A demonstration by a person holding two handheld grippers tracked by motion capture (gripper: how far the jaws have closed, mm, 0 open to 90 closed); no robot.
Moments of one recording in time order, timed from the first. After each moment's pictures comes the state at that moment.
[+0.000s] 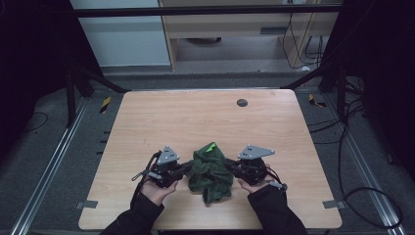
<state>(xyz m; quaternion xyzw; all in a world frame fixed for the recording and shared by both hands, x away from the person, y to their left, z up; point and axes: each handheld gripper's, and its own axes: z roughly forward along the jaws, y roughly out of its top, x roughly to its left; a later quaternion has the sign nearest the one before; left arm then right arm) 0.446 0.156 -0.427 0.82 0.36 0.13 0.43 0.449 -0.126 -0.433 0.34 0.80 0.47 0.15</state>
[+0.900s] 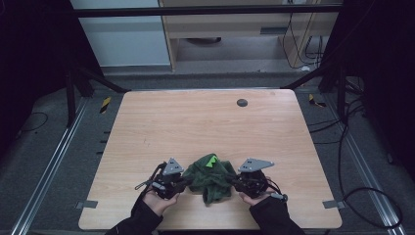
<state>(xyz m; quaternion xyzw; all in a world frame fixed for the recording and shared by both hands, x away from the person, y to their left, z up) 0.430 0.151 -0.454 0.85 0.35 0.10 0.39 0.426 -0.128 -0.457 0.35 0.82 0.45 0.11</state>
